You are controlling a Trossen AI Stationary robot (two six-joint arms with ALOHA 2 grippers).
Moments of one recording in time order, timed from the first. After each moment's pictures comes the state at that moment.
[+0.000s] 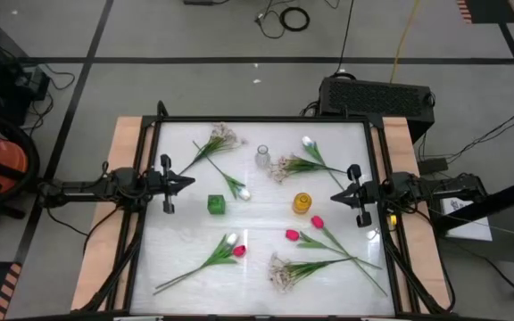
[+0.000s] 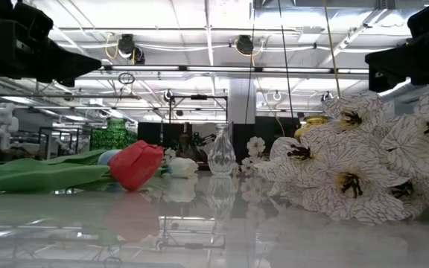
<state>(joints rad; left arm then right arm) 0.01 0.00 0.00 0.04 -0.11 0.14 0.12 0.01 0.01 0.02 0.00 -0.06</state>
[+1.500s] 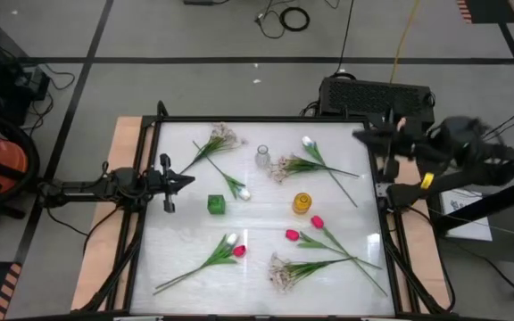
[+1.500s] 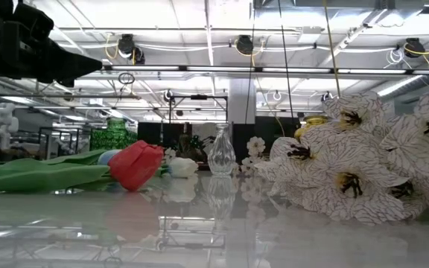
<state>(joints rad) 0.01 0.00 0.00 0.04 -0.14 0.14 0.12 0.78 1.28 -0.46 0.35 -0.05</state>
